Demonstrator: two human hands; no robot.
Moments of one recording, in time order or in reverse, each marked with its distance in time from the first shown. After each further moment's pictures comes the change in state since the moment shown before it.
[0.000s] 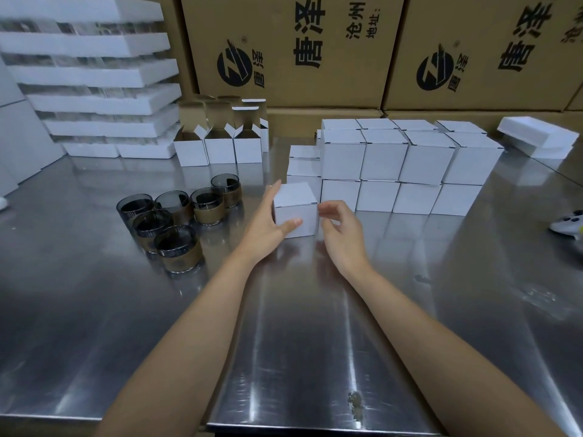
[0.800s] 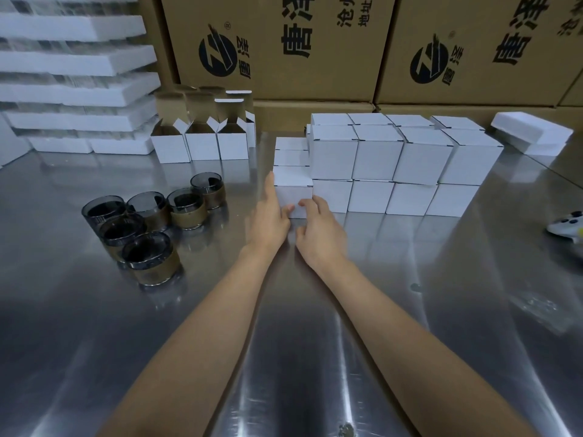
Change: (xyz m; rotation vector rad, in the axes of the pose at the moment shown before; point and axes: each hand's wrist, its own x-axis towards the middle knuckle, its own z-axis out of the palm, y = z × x) left_hand 0.044 -0.003 0.041 0.434 0.233 -0.067; right_hand 0.027 0.013 0.017 -0.859 -0.172 -0.052
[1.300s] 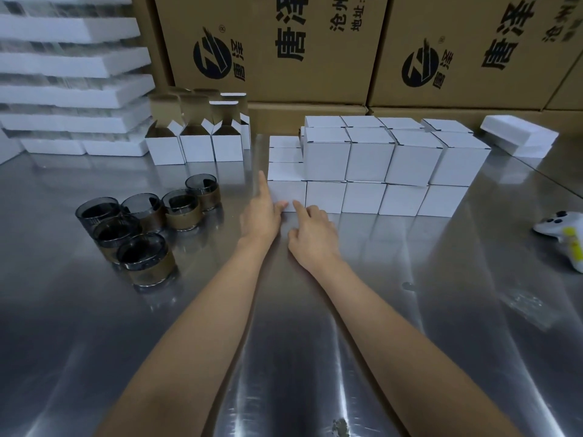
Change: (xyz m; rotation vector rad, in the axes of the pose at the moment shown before) left_hand 0.021 -0.006 0.009 0.084 -0.070 -0.096; right_hand 0.001 0.002 0.005 -0.106 -0.043 -0.024
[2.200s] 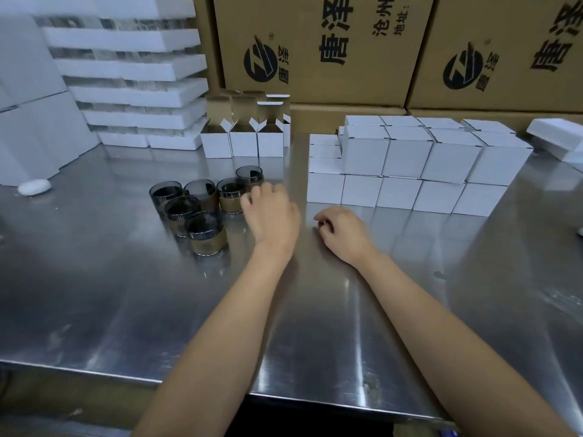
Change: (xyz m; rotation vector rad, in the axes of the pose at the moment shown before) left_hand -0.078 0.004 -0.077 0.440 0.271 0.032; right_hand -0.017 0.002 -0.009 0.164 -0.061 -0.243
